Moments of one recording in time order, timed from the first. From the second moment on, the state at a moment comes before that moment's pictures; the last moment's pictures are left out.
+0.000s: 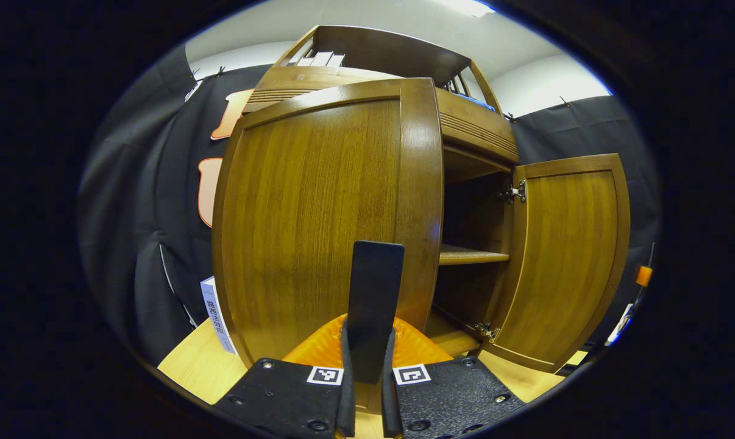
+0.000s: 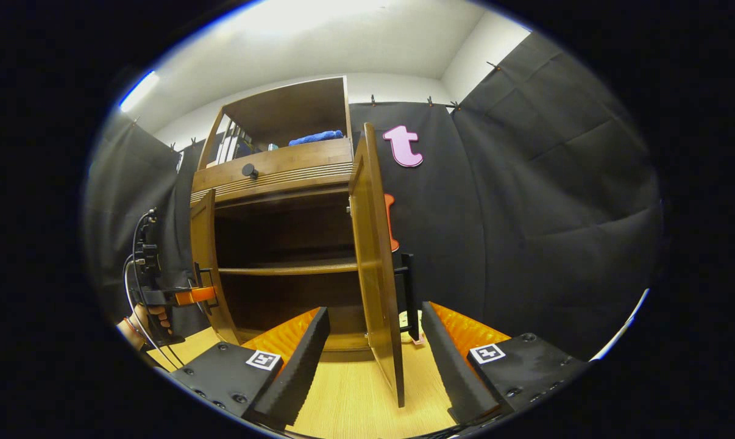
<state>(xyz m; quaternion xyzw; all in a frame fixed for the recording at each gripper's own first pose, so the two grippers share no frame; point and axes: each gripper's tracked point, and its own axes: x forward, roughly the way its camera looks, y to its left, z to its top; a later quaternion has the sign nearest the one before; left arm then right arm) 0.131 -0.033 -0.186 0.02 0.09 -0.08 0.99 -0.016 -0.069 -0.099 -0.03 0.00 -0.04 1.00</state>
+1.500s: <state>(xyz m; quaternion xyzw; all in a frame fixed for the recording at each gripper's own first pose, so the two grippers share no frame) 0.051 0.068 -0.164 0.05 0.08 -0.03 1.00 -0.019 -0.024 -0.101 -0.03 0.00 -0.01 1.00</state>
